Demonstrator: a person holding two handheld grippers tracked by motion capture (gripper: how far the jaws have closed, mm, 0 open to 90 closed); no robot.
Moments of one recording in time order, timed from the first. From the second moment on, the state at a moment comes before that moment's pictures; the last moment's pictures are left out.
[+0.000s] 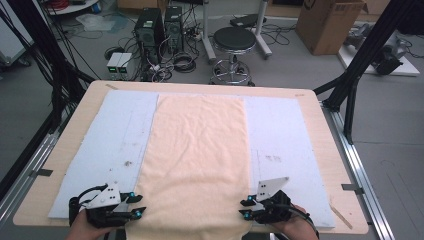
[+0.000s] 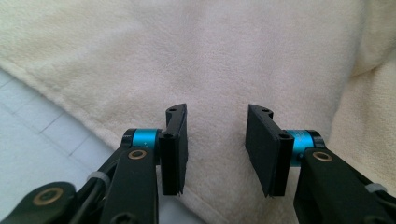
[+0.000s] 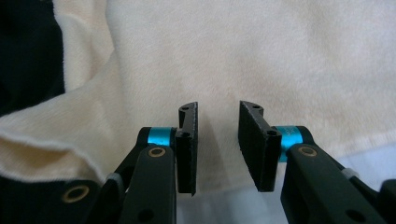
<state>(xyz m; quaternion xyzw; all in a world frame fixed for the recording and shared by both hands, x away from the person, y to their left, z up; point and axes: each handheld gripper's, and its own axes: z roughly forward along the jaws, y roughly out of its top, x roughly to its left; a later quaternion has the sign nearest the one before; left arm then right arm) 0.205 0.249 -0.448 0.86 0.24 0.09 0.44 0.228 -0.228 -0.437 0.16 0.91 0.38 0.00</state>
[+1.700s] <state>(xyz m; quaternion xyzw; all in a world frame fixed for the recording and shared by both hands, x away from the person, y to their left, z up) 0.293 0.240 -0.398 0.80 0.33 0.13 0.49 0.326 -0.220 -0.393 0.29 0.83 0.46 0.08</state>
